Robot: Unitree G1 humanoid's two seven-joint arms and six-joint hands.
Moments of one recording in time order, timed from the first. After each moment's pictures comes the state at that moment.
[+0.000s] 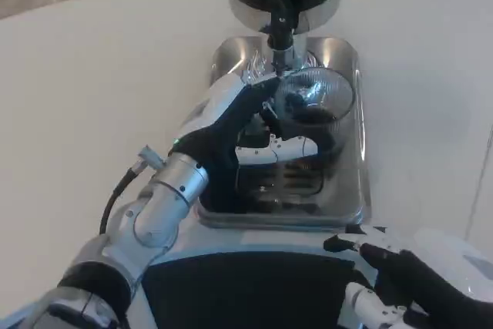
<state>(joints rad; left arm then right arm) -1.02 0.24 -0.24 1.25 0.40 -0.74 0.12 0.15 0.07 -0.11 -1.03 -0.98 0.14 1.14</state>
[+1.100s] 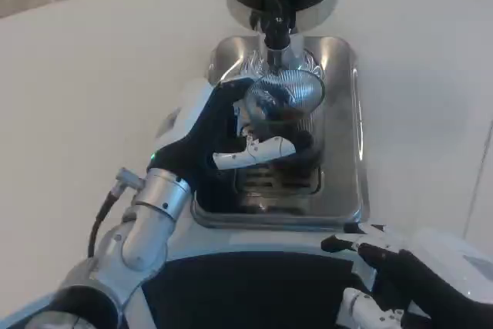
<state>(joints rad) -0.94 0.27 -0.21 1.20 0.43 -0.81 0.30 0.17 0.07 -0.12 -1.03 -0.96 0.12 1.13</state>
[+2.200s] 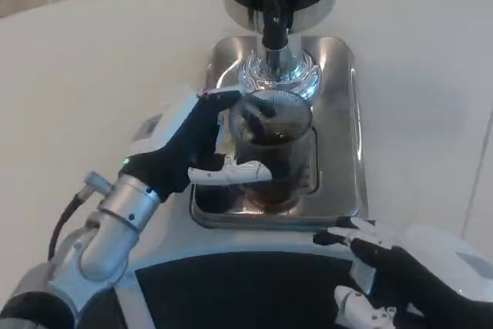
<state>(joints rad) -0.90 0.40 -0.25 1.18 0.49 -0.94 0.29 0.16 0.07 -0.09 -1.03 -0.95 0.12 1.10</state>
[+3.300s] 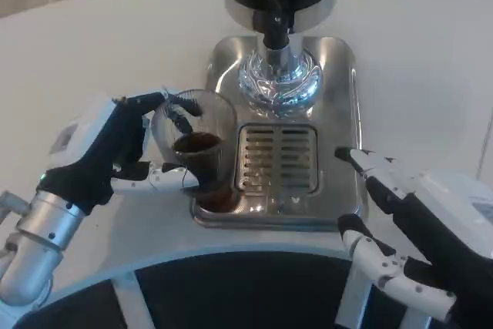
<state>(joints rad) -0.75 0.56 -0.13 1.09 0.43 -1.02 0.26 0.04 0.00 -0.09 -1.03 -0.98 0.13 1.00</state>
